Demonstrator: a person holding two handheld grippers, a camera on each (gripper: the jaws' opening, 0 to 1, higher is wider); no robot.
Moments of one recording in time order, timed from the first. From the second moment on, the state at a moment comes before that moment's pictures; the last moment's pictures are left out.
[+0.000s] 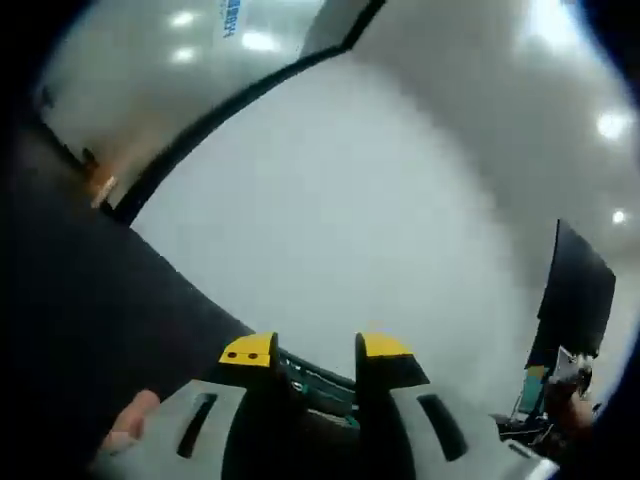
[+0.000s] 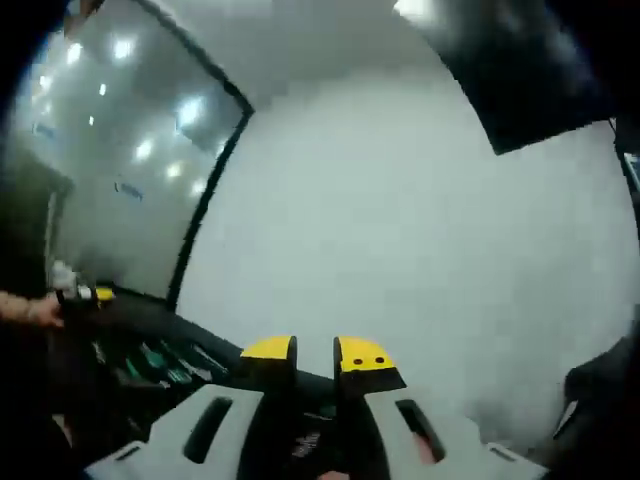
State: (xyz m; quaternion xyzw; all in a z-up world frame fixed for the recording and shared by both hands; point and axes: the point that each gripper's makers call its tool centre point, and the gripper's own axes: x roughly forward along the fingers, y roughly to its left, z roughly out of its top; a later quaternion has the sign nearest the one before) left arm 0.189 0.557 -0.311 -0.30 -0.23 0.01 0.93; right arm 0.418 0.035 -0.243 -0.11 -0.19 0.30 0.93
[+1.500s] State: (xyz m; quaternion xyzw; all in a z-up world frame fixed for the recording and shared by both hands) left arm 0.206 0.514 -0.321 -0.18 -0.17 -0.02 0.97; right arm 0.472 0.001 -0.358 0.07 -0.01 0.29 0.96
